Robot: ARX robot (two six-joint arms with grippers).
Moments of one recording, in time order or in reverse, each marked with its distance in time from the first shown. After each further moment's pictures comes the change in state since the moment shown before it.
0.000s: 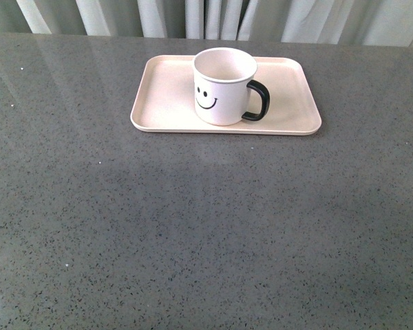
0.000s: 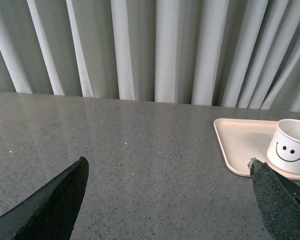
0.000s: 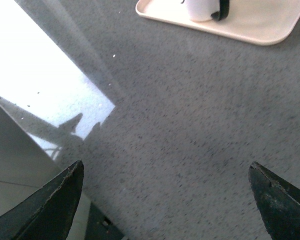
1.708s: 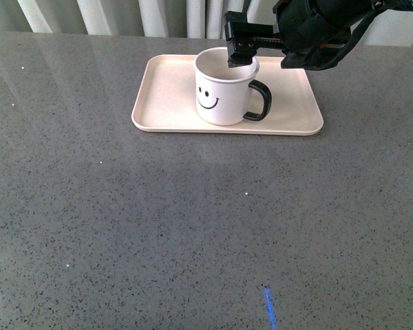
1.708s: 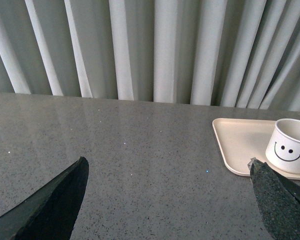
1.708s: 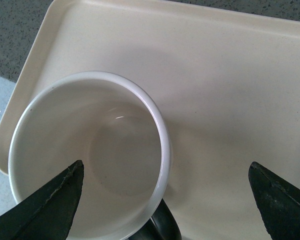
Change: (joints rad) left arm 0.000 0.000 0.000 0.000 0.000 0.000; right arm 0.559 1.436 1.177 0.329 0.679 0.518
